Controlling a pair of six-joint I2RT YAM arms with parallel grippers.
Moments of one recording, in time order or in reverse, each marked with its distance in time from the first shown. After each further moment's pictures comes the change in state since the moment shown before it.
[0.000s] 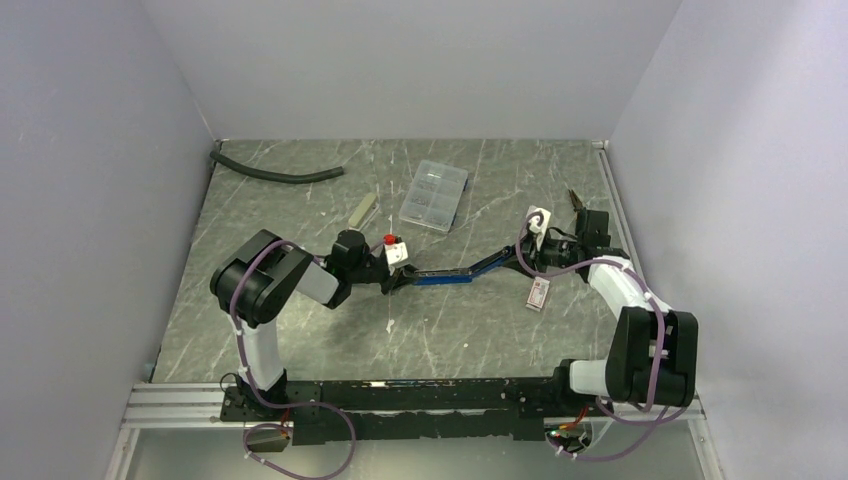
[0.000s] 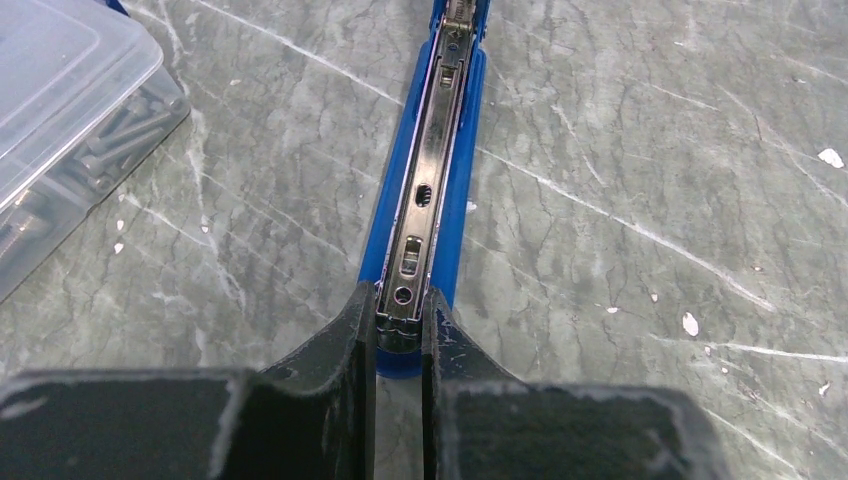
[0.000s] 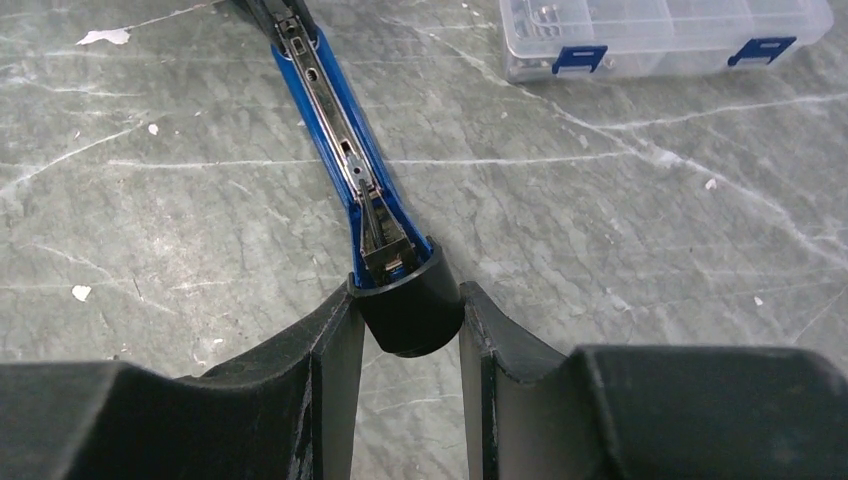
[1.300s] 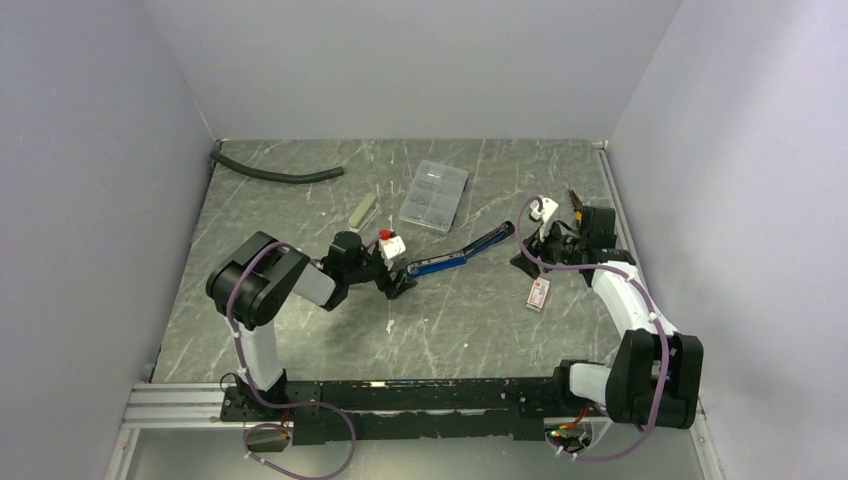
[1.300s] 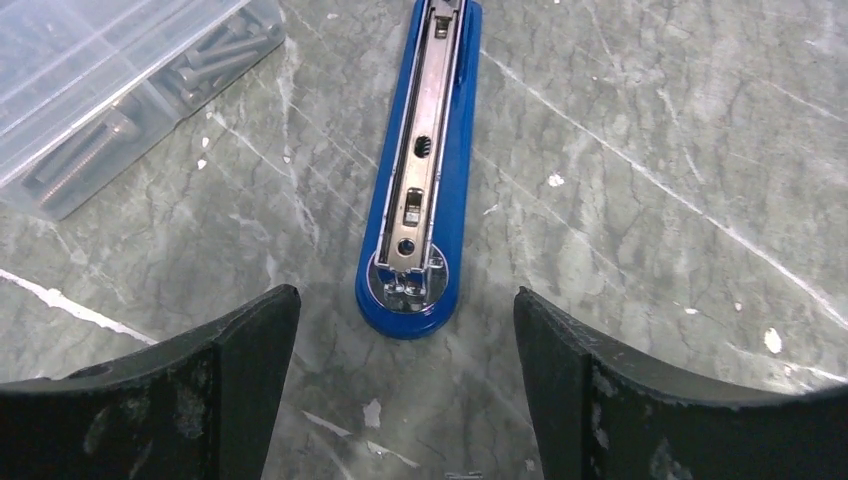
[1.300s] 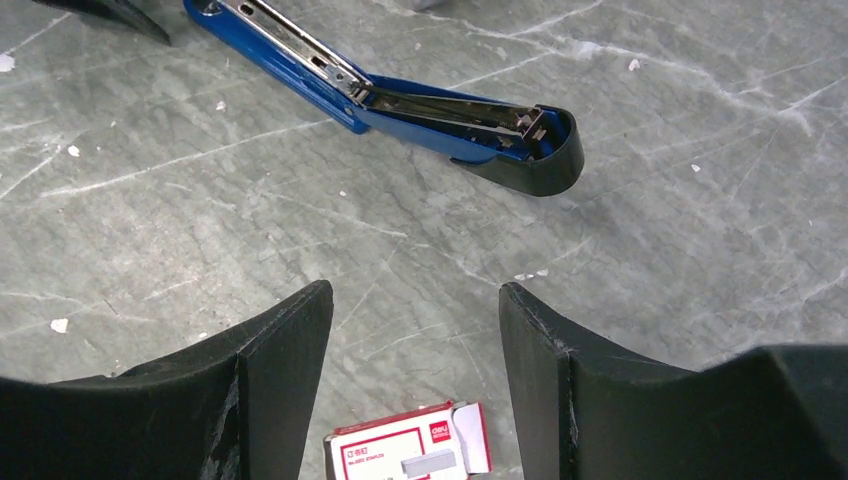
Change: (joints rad) left arm 0.004 -0.015 -0.027 0.017 -0.173 -0.060; right arm -0.002 -0.090 0.026 -0.018 0.252 0.237
